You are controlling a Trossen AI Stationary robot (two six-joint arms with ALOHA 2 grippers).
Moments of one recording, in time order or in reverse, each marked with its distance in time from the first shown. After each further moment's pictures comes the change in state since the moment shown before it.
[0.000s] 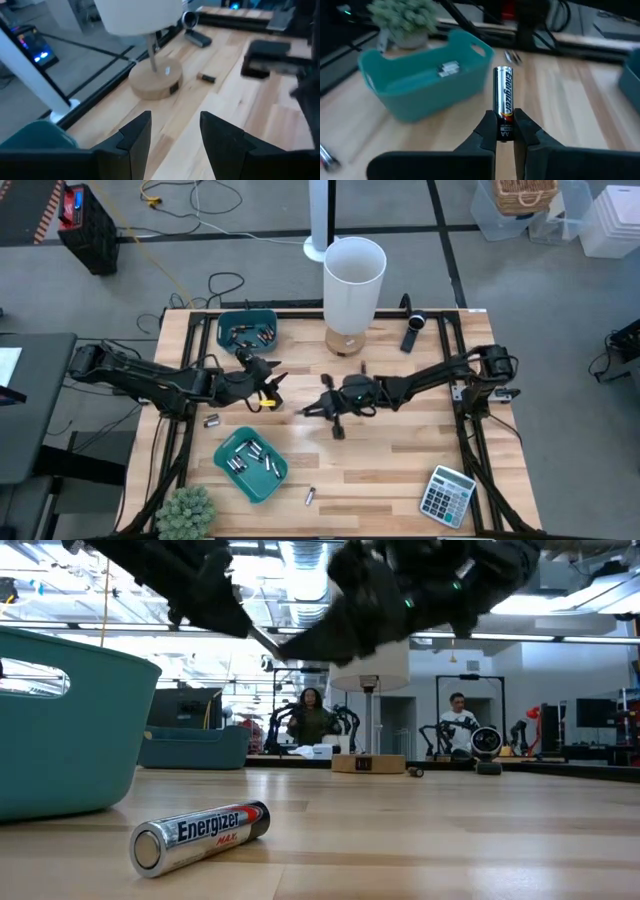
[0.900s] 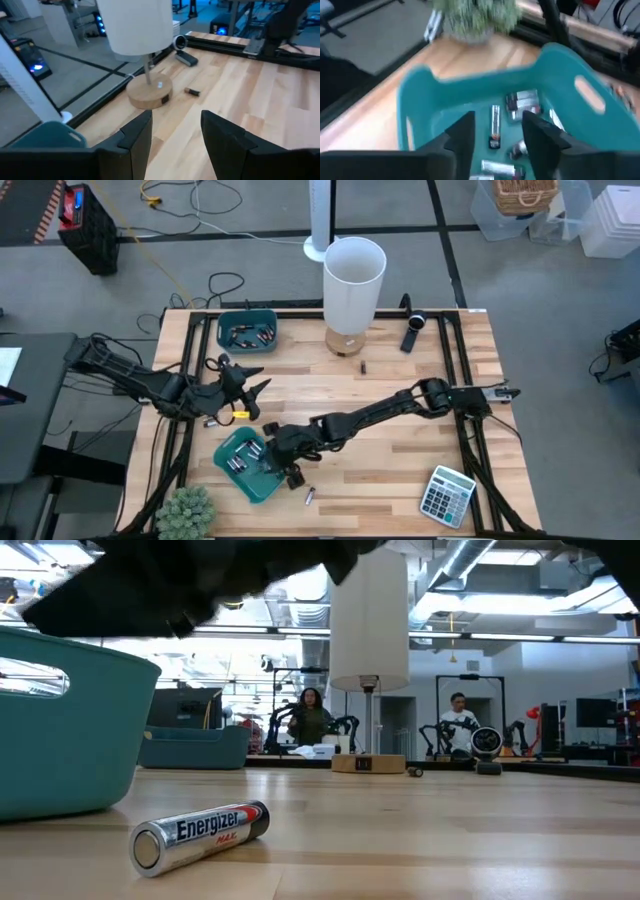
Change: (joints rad) left arm -0.236 -0.214 0.000 -0.165 -0.191 -0.094; right arm 0.212 0.547 0.917 -0.559 -0.010 -0.118
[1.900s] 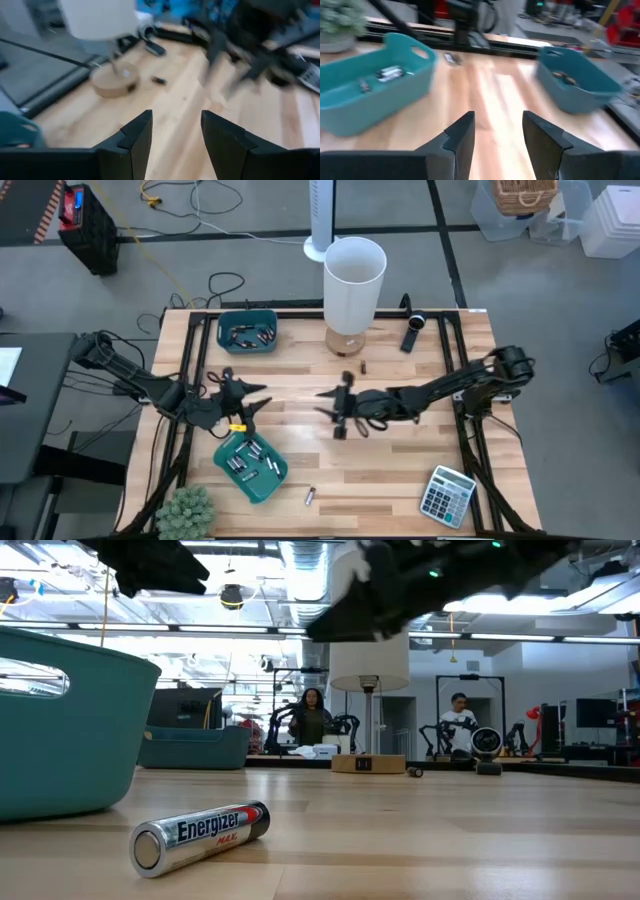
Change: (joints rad) left arm -0.118 0.015 -0.028 0.008 0.043 -0.111; right arm -0.065 -0.660 -0.960 0.504 0.519 0.148
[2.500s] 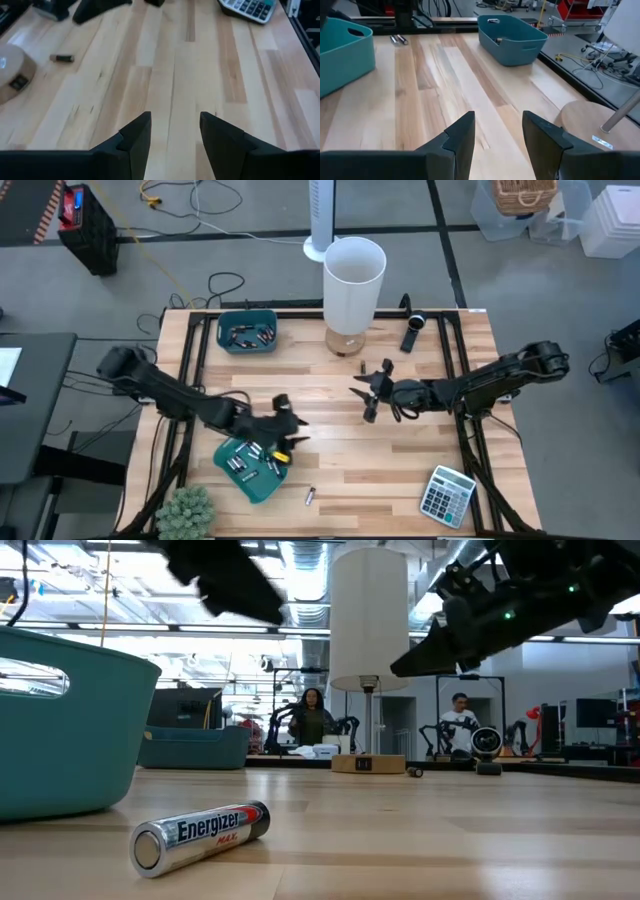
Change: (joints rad) left arm 0.092 0.520 0.265 0.093 0.458 0.152; right arm -0.066 -0.333 -0.420 0.061 0.141 0.139
